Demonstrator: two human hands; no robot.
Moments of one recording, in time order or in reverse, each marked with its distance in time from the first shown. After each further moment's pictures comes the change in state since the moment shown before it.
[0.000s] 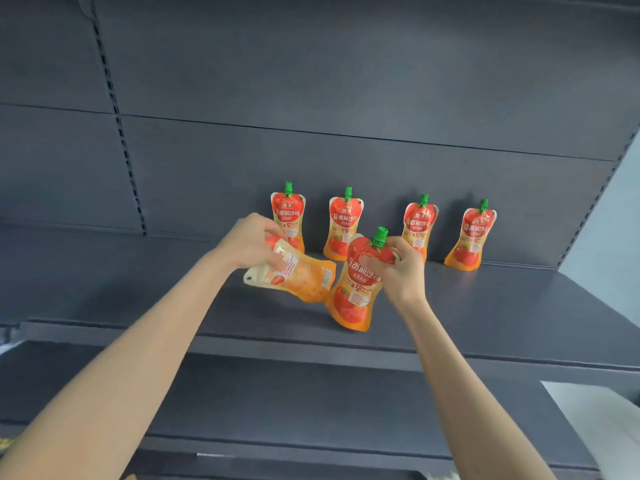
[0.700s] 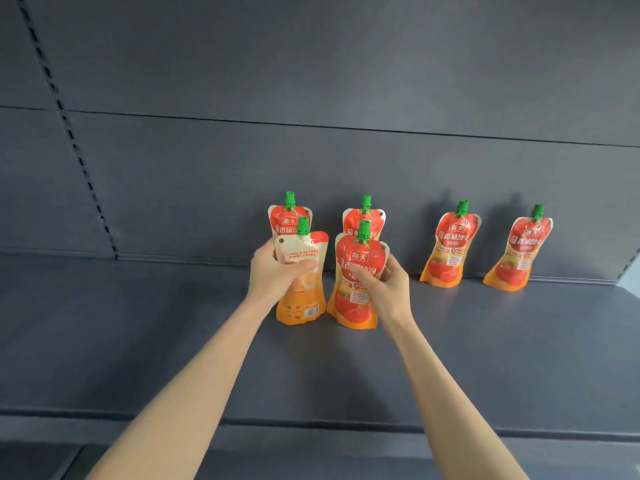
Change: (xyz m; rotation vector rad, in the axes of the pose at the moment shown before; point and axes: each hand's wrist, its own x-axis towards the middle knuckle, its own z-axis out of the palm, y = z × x) left_hand 0.113 -0.051 0.082 -0.736 0.292 -0.108; right_hand 0.096 0.087 0.083 0.198 0.011 0.152
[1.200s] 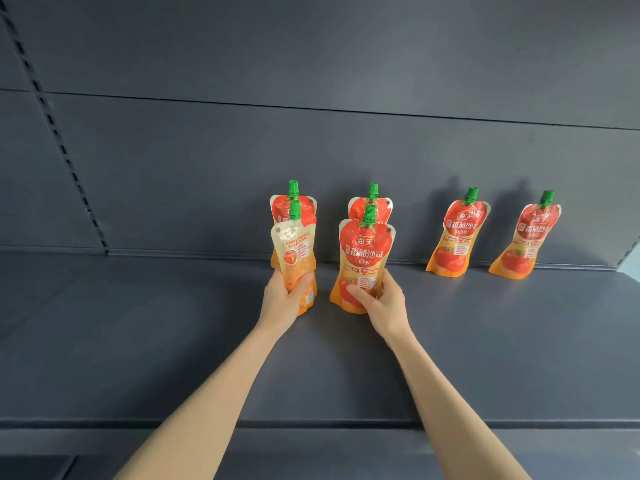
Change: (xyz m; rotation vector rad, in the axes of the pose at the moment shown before) left_hand -0.007 -0.071 0.006 0.004 -0.128 -0.019; right_hand -0.011 0.048 0.009 -0.185 -0.031 0.065
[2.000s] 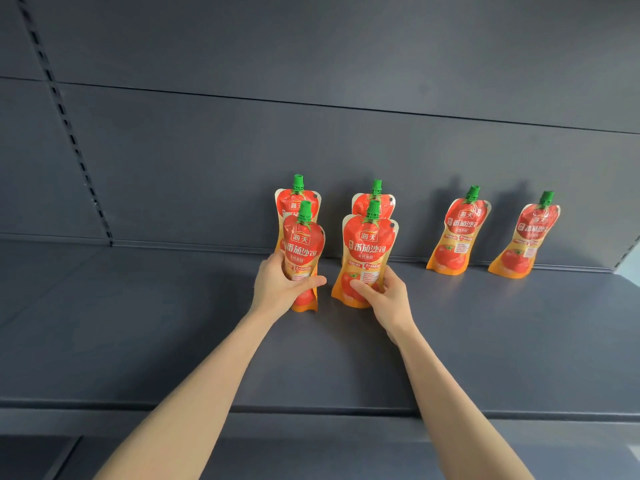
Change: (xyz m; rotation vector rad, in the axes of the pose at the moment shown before) left_hand 0.006 0.004 -0.014 0.287 0.062 0.046; right_hand -0.001 0.003 -0.003 0.013 -0.033 0.012
